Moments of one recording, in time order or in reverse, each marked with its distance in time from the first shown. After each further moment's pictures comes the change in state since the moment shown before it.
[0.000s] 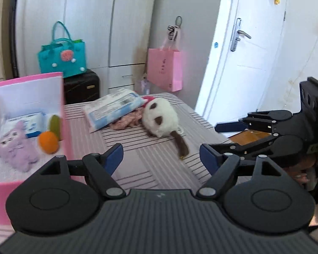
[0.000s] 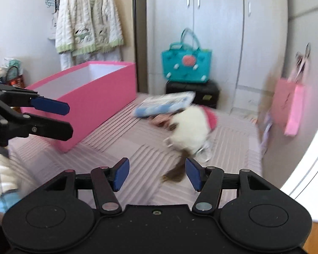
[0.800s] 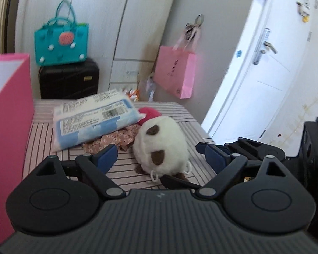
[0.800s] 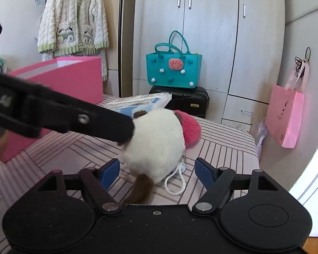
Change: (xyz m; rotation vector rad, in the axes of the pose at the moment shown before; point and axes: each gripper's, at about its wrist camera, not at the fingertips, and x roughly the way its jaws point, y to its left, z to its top) left arm 0.127 0.010 0.031 -0.176 0.001 0.035; right arm 0.102 -0.041 0.001 -0.028 -0.016 -0.056
